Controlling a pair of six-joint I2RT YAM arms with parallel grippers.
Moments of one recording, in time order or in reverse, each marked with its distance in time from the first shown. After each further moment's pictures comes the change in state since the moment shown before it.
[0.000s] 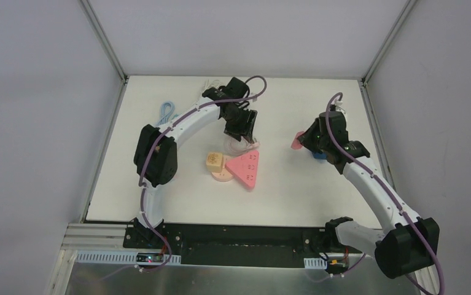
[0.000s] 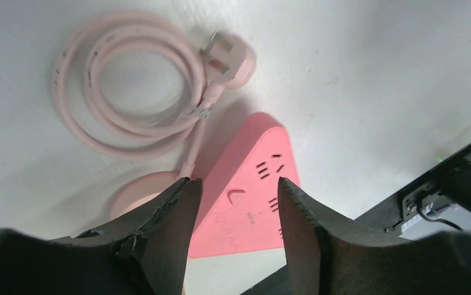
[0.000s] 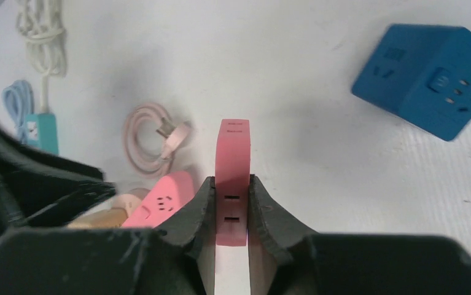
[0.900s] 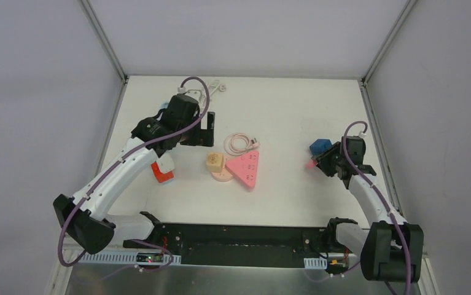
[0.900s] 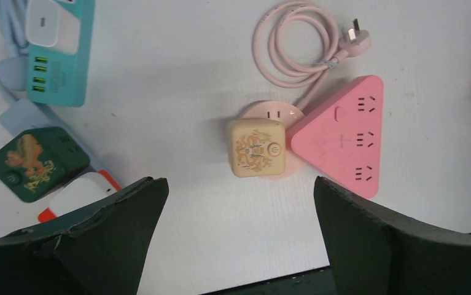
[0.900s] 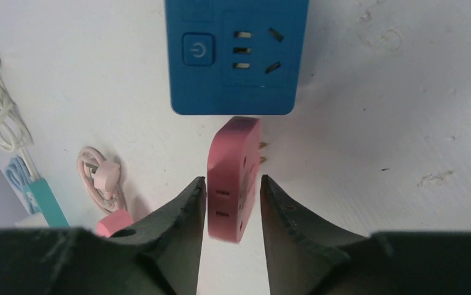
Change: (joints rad) left arm 0.035 -0.764 -0.450 0.017 -0.453 -0.102; right arm -0.369 -0.074 -0.387 0.169 -0.205 0.140
